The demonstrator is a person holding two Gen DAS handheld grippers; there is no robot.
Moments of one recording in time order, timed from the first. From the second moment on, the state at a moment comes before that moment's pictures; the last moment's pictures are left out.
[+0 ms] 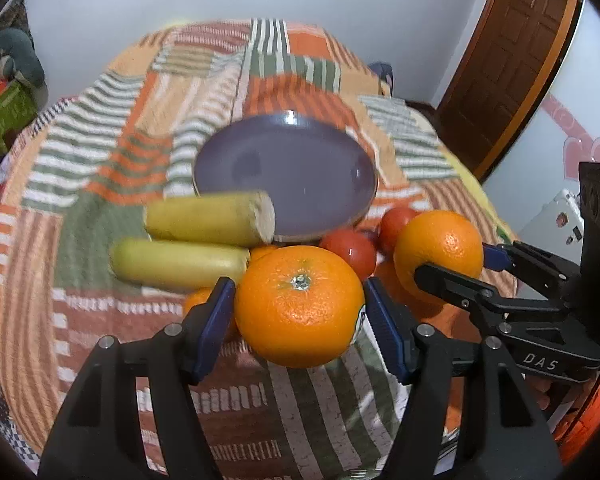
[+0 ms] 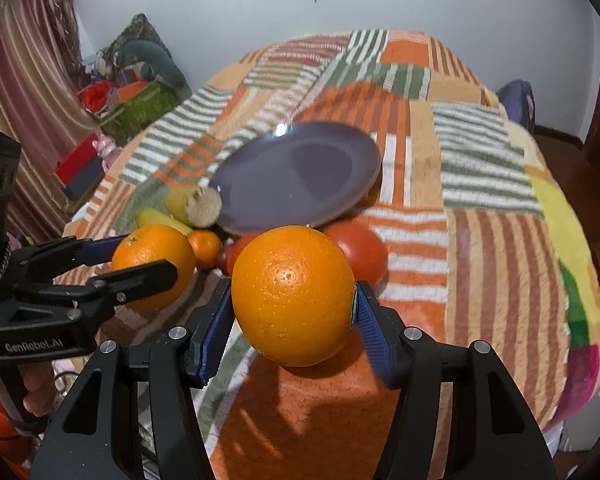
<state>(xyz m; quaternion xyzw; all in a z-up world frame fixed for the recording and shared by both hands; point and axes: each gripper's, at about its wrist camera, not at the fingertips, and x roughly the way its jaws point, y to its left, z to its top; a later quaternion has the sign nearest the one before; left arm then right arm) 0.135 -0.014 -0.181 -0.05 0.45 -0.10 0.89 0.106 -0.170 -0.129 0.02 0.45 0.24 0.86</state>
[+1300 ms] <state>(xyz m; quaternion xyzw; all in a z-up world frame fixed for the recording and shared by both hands) 0.237 0.028 -0.118 -0.05 0.36 -0.03 0.93 0.202 -0.138 -0.071 -0.03 0.33 0.24 0.91</state>
